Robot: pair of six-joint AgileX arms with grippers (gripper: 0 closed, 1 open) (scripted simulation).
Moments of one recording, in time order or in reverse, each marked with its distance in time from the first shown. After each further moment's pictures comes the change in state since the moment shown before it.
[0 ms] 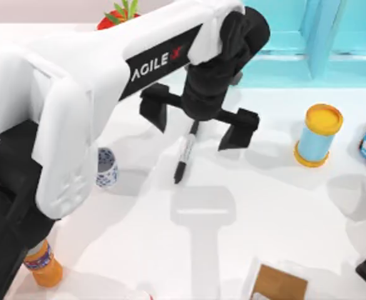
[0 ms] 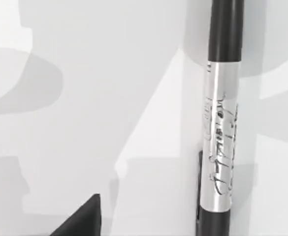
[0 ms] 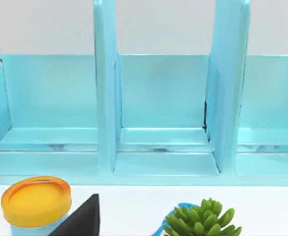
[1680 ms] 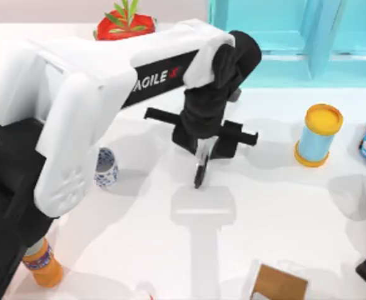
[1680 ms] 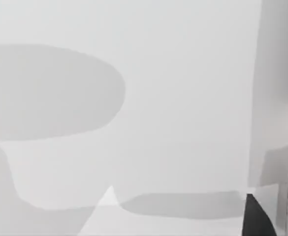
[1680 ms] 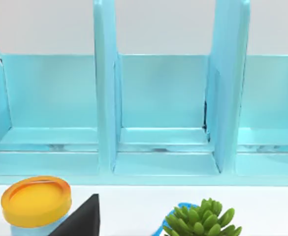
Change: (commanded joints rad) left arm 0.026 0.052 -0.189 0.246 0.002 0.027; right arm 0.000 0.000 0.000 0.000 0.000 0.000
